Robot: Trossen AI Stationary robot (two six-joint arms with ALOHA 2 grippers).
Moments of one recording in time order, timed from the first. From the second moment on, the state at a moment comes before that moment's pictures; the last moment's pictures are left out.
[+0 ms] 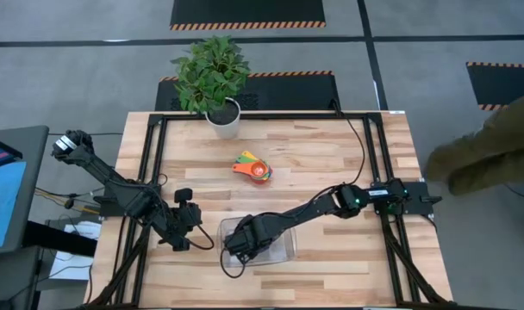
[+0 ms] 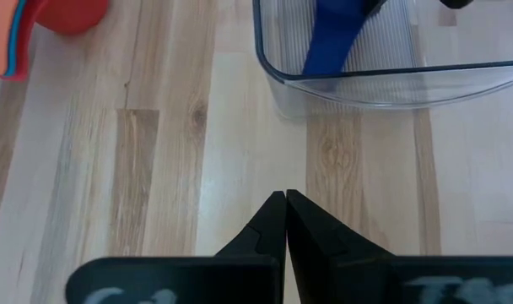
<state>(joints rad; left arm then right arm) -0.65 1.15 0.81 -0.79 -0.37 -0.61 0.32 2.54 2.33 -1.25 0.00 1.22</state>
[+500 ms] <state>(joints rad) -0.65 1.15 0.81 -0.79 -0.37 -0.62 0.32 2.53 2.25 -1.17 -0.05 1.24</state>
